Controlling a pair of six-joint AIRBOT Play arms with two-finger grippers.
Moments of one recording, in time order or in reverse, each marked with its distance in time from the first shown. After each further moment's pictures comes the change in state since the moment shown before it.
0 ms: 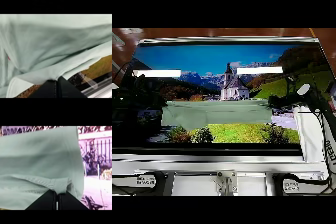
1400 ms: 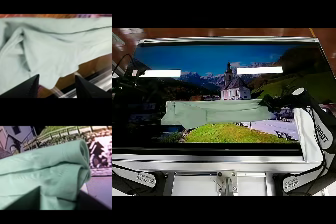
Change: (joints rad) left arm 0.005 -0.174 0.286 -0.060 -0.151 -0.118; right arm -0.035 -0.222 0.041 0.326 0.001 -0.056
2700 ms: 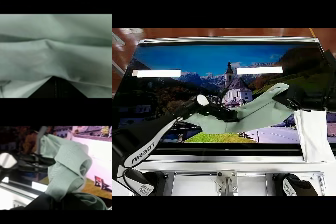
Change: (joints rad) left arm -0.969 -0.032 -0.256 -0.296 0.687 -0.008; right arm 0.001 0.888 0.000 0.025 0.427 0.233
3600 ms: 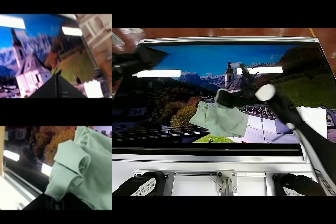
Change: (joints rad) left arm 0.708 0.742 0.007 0.035 -0.069 0.060; right arm 0.674 -0.543 0.000 0.090 -0.673 0.009
